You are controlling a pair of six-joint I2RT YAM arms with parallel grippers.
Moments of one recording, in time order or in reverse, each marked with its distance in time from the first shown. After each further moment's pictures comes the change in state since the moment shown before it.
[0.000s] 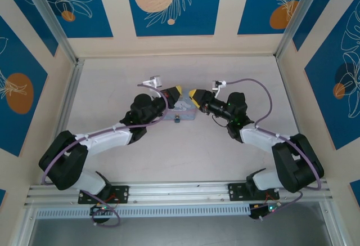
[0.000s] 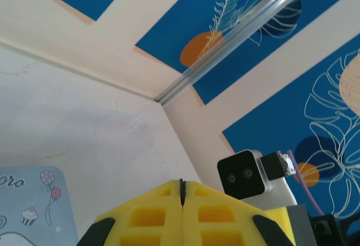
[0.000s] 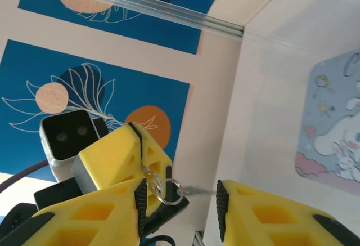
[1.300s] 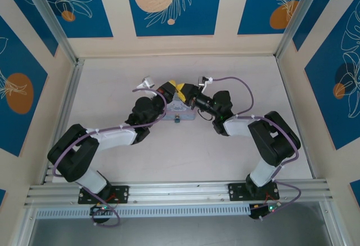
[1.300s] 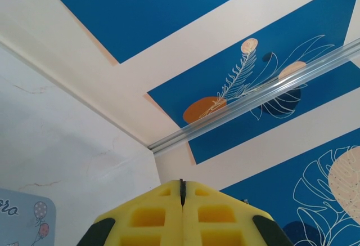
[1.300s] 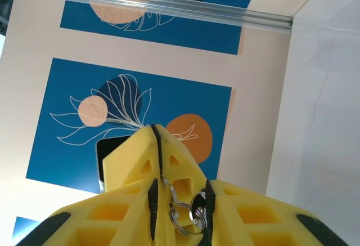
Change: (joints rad) left arm 0.000 0.097 -0.027 0.214 -0.205 -0.225; right arm 0.100 0.298 0.124 0.340 0.075 0.211
